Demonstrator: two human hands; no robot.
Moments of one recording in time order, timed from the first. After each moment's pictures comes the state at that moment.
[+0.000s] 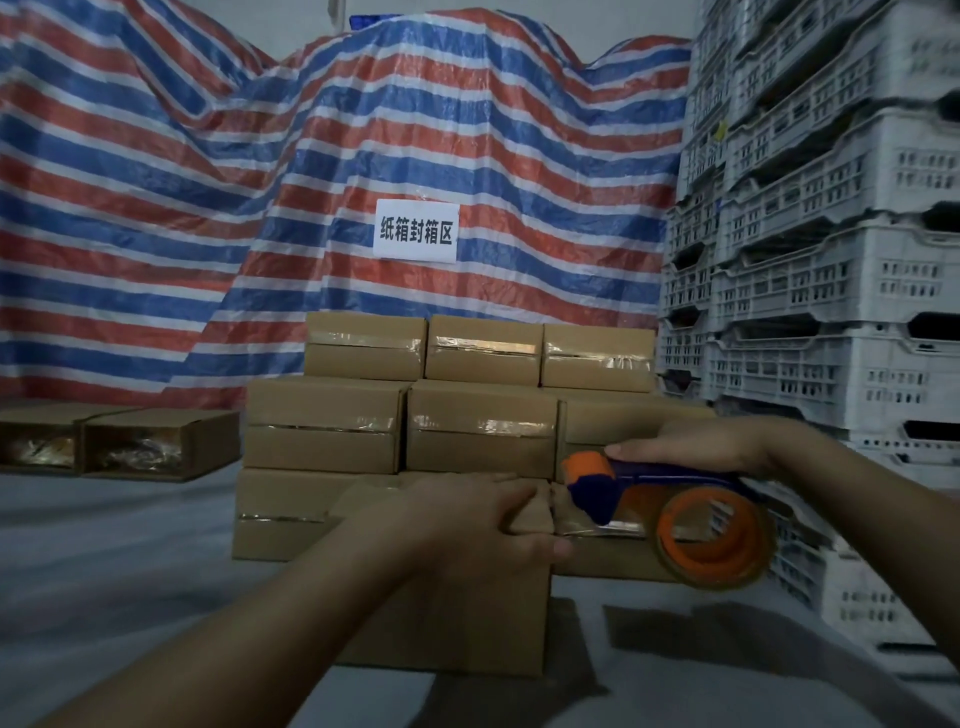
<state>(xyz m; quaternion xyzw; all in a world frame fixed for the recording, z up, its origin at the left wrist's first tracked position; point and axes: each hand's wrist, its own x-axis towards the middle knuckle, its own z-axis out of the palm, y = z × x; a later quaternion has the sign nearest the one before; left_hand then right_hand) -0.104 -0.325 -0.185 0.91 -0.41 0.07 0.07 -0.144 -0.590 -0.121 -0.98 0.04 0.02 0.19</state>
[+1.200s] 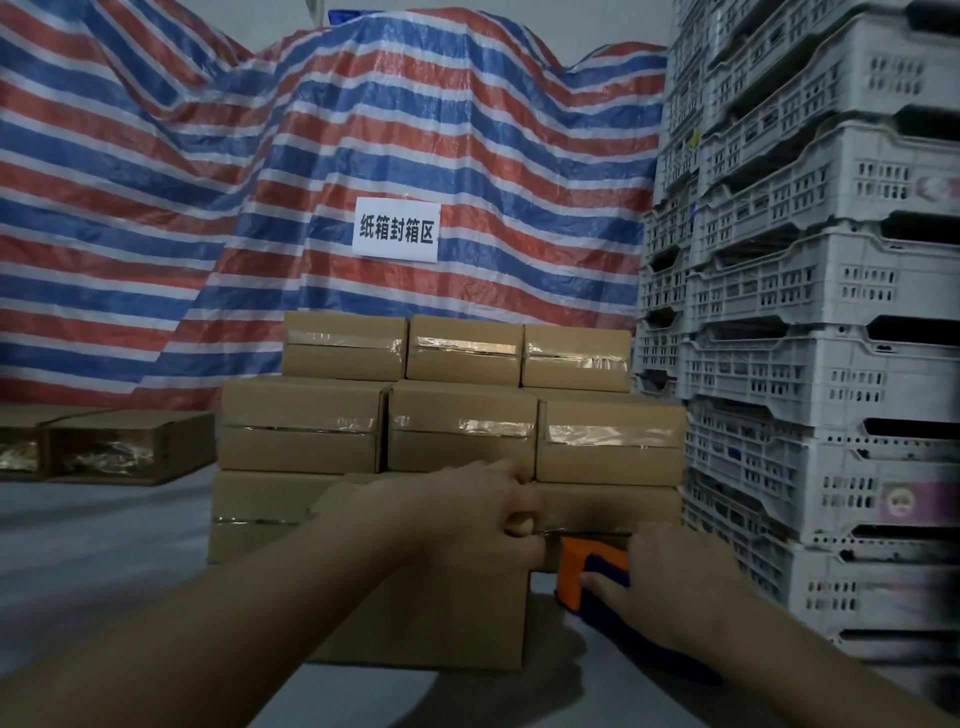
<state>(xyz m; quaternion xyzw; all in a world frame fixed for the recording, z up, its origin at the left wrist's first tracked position) -0.092 -0.339 -0.176 0.85 -0.51 0.08 0.00 -0.164 -0.553 -0.247 -0.95 0.14 -0.22 -0.20</state>
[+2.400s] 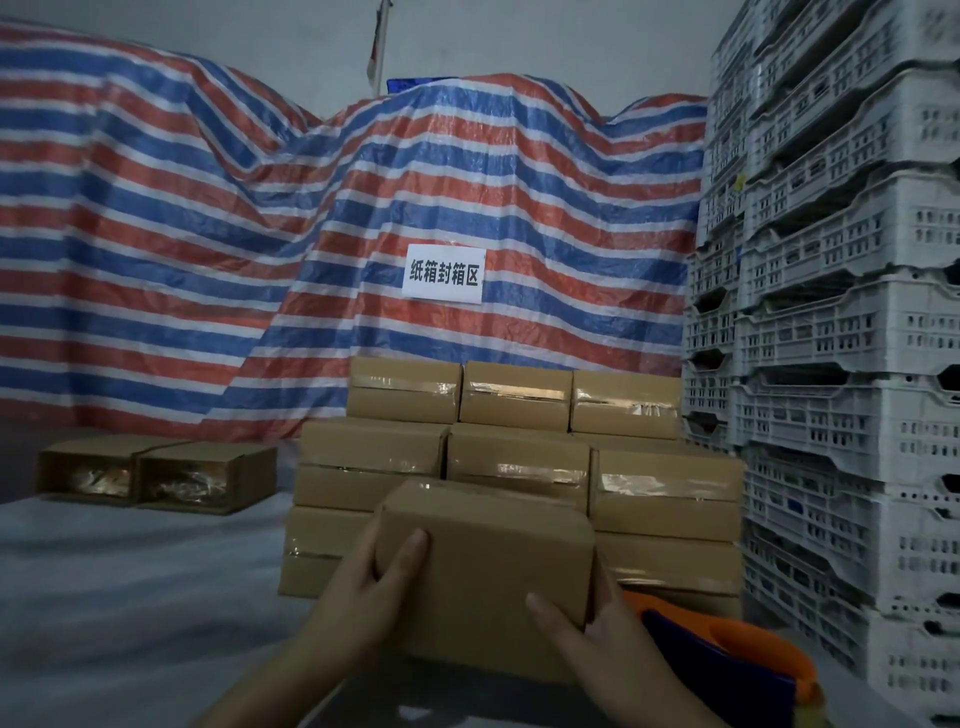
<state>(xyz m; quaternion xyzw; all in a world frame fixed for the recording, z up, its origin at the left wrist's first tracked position) -0.086 -0.237 -0.244 0.72 -0.21 0.11 0.65 -0.140 -0.464 -0.265 -0.79 -0.09 -0.21 0.57</state>
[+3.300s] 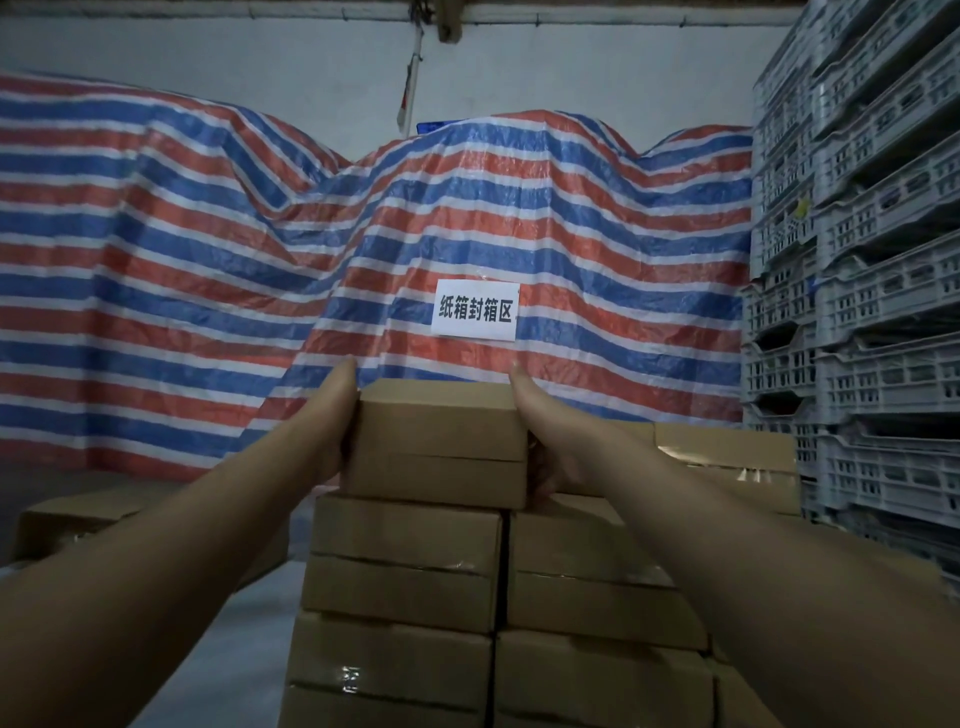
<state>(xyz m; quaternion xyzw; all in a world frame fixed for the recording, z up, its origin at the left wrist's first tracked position) 0.103 -0.180 -0.062 0.63 -0.08 0.08 0.77 0.053 -0.392 -0.043 -0.83 0.07 -0.09 0.55</state>
